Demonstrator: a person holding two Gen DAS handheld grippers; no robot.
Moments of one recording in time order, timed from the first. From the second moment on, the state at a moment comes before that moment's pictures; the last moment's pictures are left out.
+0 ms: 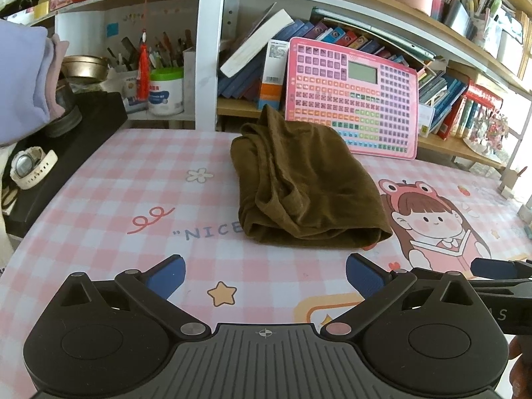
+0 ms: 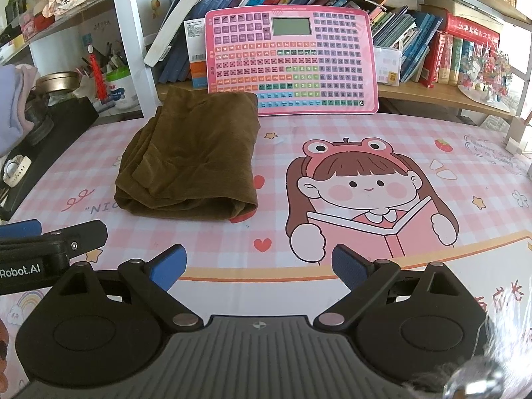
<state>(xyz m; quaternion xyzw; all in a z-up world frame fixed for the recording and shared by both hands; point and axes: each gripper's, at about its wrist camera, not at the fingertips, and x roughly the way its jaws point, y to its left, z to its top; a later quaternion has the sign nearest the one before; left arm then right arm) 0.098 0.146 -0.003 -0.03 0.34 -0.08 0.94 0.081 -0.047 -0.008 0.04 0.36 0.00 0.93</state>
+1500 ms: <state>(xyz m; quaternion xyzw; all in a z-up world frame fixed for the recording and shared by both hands) 0.101 0.146 -0.014 -0.07 0.39 -0.09 0.92 0.076 -0.048 -0.012 0.05 0.37 -0.01 0.93</state>
